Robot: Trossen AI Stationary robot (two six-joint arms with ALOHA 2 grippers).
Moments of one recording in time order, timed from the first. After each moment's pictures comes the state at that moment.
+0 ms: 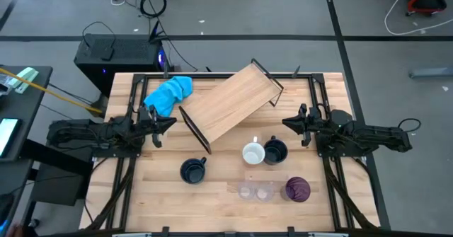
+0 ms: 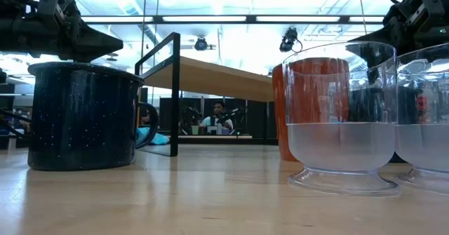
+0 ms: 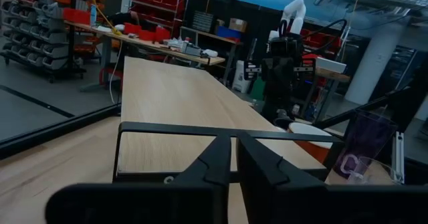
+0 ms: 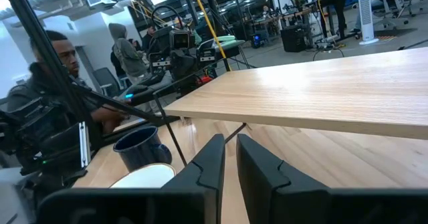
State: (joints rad) left arm -0.04 0.09 0.01 0.15 -0.36 -0.25; right arm -0.13 0.00 0.02 0.01 0.01 0.31
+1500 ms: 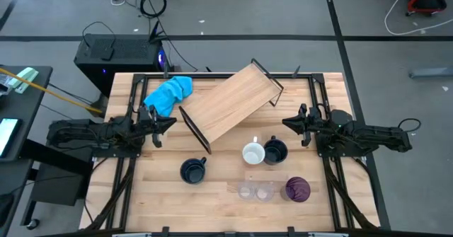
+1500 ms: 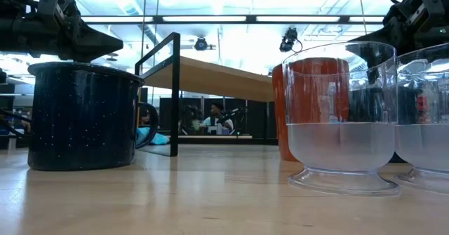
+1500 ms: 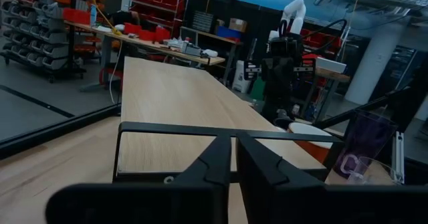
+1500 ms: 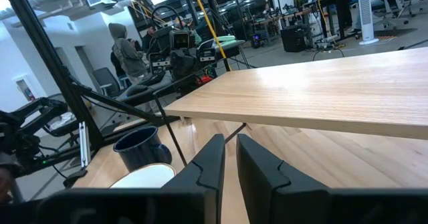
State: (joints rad) left arm -0.04 0.09 0.01 0.15 -0.36 -0.25; right arm -0.13 0.00 0.02 0.00 0.01 0.31
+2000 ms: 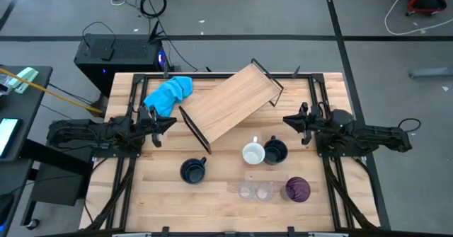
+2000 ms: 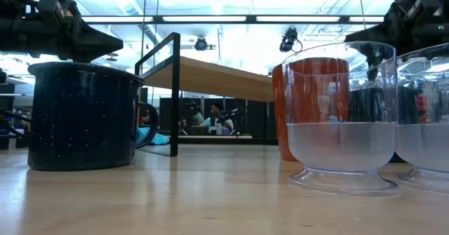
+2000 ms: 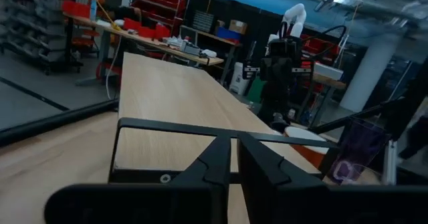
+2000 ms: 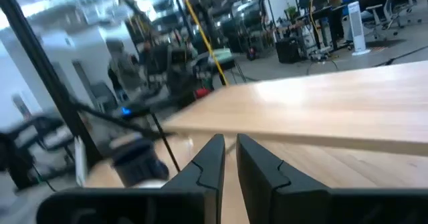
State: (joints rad) left arm -0.04 0.09 0.01 0.15 -0.36 -0.32; right arm -0.13 0.00 0.02 0.07 0.04 0.36
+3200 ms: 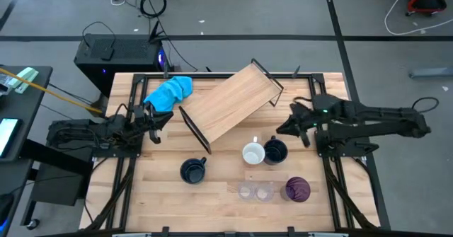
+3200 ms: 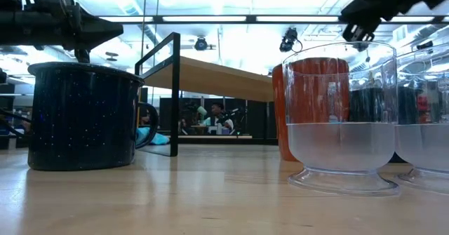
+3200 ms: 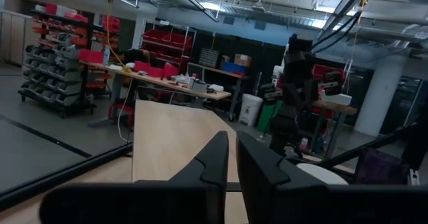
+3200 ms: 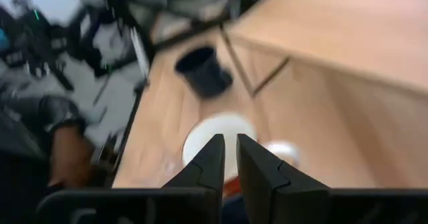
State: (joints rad) left arm -0.03 0.09 0.01 0.30 -0.41 -0.17; right arm -0.12 0.69 0.61 -0.39 -0.35 0.34
